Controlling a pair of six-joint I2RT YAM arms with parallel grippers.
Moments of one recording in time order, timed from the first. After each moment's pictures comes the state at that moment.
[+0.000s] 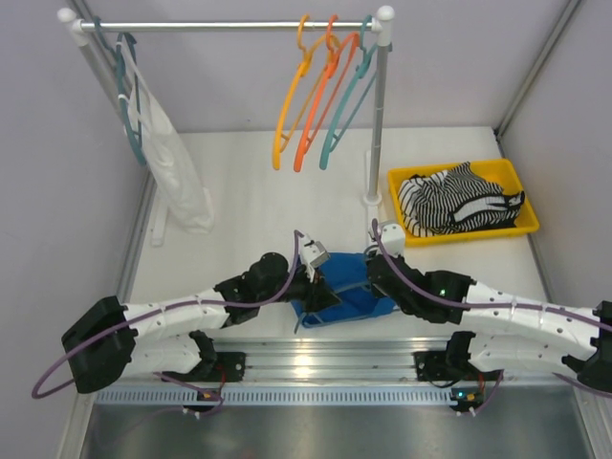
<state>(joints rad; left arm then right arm) -0.98 1.14 0.47 0.32 0.36 -0.37 1.15 0.97 0.77 -0.58 0.61 0.63</state>
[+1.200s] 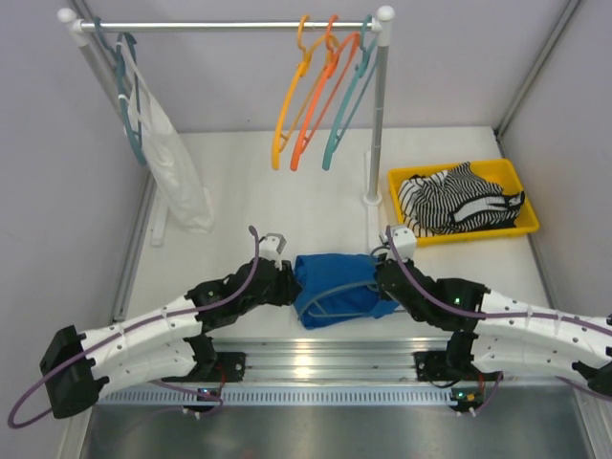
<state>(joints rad) -0.98 0.90 0.52 -0.26 -0.22 -0.69 1.18 0.86 0.70 -0.57 0.67 0.61</state>
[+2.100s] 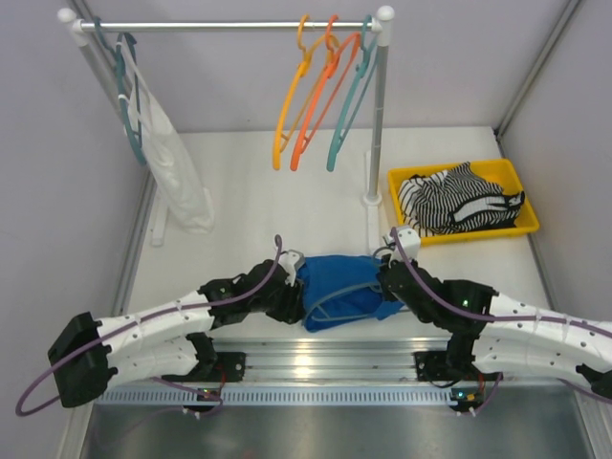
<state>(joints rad) -0.99 1.00 0.52 -0.35 0.04 -0.59 1.18 0.81 0.69 -0.59 0.65 0.58</state>
